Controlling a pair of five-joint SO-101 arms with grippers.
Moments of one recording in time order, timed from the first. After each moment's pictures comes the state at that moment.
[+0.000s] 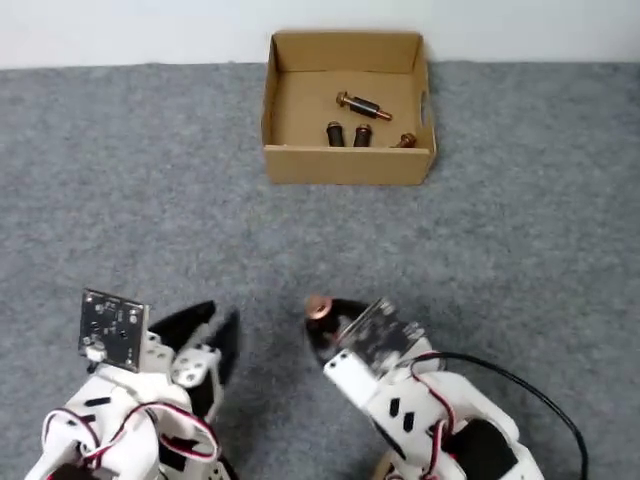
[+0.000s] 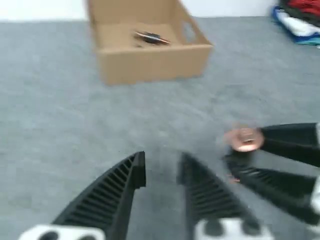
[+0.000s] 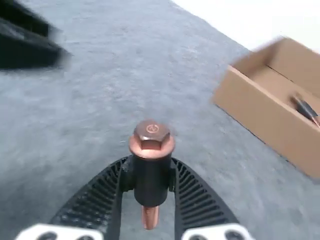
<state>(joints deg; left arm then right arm) 15.9 -94.5 50.2 87.2 16.8 -39.7 -97.5 70.1 61.5 6.9</state>
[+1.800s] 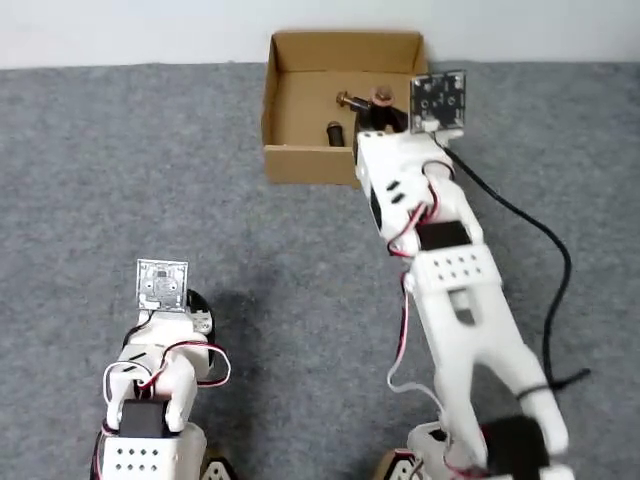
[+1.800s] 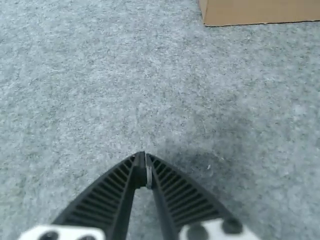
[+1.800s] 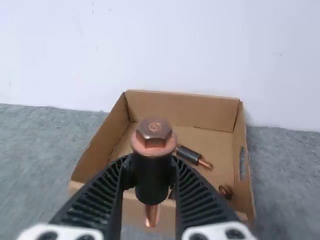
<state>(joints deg) -3.0 -94.4 97.1 50.5 5.8 -14.0 -14.2 28.2 9.2 -4.2</state>
